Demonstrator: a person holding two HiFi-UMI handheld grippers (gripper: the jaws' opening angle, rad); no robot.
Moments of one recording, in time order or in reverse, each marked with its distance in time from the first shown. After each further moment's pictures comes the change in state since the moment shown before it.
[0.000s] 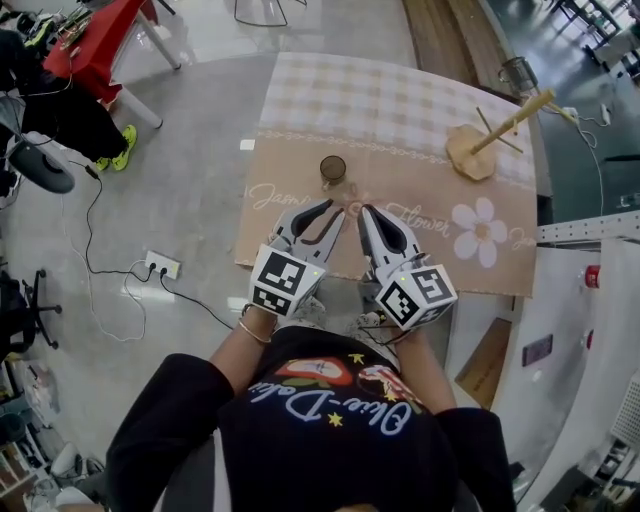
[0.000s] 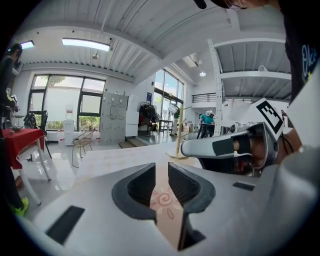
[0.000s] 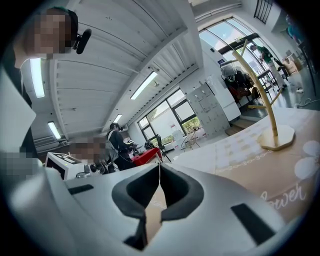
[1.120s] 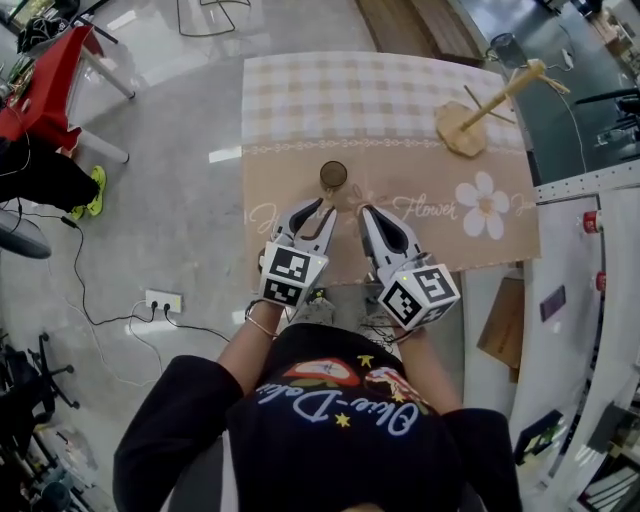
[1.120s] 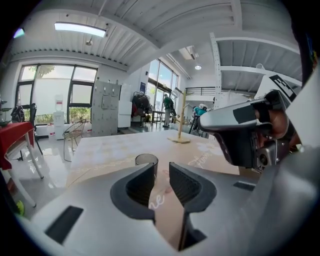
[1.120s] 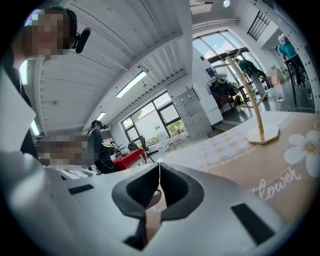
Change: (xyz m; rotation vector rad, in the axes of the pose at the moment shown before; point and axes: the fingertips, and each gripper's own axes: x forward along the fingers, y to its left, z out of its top) left arm 0.026 0.053 -0.060 0.014 0.107 -0.106; right arm 0.028 0.000 -0.019 0.014 -0.028 -0.215
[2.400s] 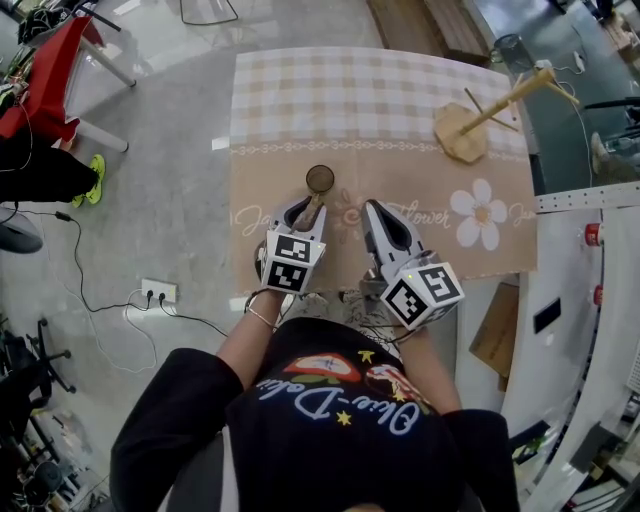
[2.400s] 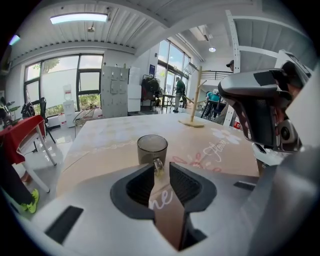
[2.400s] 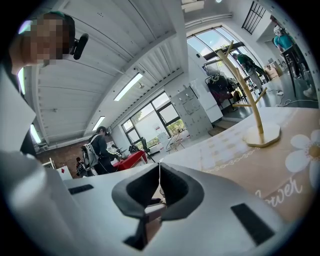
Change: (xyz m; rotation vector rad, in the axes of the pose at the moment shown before) left arm 0.044 0.013 -0.038 -0.064 0.210 0.116; right arm 0.002 -0.036 0.022 0.048 0.000 0.025
